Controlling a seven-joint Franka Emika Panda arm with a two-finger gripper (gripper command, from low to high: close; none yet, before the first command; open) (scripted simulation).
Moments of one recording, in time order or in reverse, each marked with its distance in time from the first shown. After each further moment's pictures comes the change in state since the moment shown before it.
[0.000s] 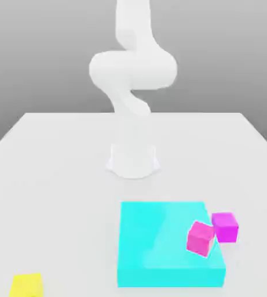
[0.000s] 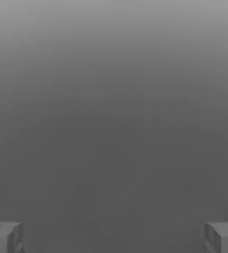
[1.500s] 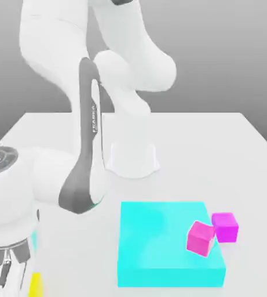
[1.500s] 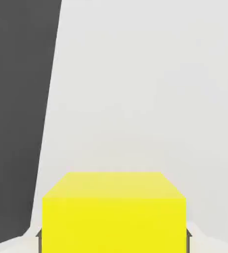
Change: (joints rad) arm -0.356 1.149 0.000 0.064 -0.005 0.350 0.957
